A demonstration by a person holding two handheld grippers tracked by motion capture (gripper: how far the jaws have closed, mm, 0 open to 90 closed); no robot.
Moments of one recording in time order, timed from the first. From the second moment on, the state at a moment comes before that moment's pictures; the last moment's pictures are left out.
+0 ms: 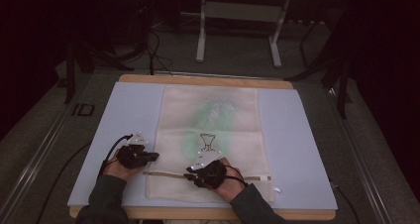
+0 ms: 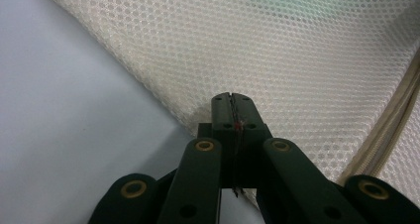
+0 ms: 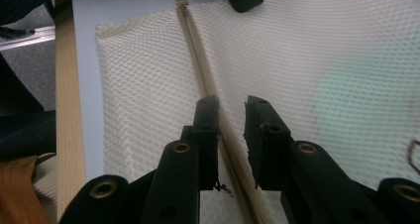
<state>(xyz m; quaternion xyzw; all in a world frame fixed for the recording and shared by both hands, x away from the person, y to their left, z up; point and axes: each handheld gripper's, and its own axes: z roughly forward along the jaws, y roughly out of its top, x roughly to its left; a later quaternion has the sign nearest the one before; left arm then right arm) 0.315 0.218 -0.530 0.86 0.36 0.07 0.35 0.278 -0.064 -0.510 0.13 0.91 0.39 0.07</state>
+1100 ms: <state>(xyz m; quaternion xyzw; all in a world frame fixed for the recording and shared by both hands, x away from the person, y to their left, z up) 0.315 0.223 -0.528 0.85 0.37 0.06 0.36 0.281 -0.015 -0.517 0.10 0.91 0.40 0.04</state>
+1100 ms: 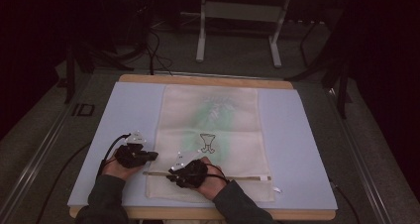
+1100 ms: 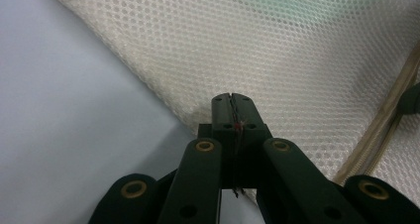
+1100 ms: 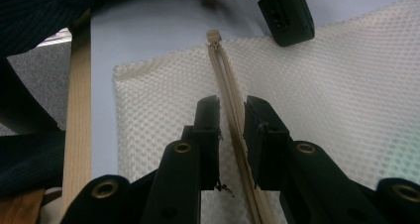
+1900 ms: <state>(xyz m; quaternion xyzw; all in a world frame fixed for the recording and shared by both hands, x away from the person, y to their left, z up) 0.315 0.228 -0.525 0.85 0.37 0.07 0.36 0.287 0.020 -0.521 0.09 0.91 0.40 0.04</state>
